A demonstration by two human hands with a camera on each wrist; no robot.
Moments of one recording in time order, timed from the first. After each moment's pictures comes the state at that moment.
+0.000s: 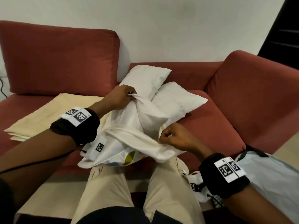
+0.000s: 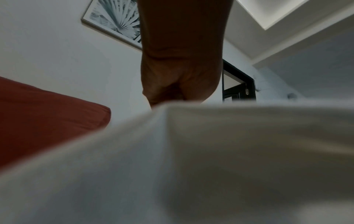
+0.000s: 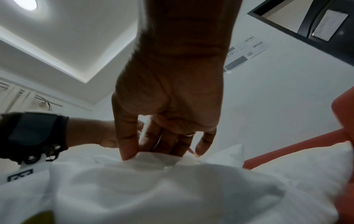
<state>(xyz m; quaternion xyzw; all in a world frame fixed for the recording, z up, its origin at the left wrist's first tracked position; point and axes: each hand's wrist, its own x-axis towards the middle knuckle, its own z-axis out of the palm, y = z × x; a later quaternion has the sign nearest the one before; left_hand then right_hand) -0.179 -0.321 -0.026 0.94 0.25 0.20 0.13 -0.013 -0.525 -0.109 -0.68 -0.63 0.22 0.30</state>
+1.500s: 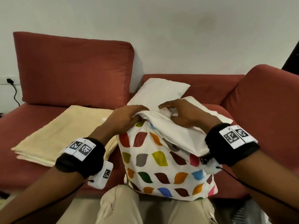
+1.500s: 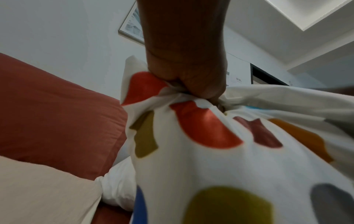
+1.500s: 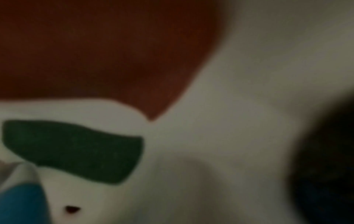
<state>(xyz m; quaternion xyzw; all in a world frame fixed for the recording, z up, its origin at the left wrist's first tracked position) -0.205 -0.246 -0.047 0.95 0.21 0.22 0.12 0.024 -0.373 -0.018 -0.69 -0.69 0.08 0.19</state>
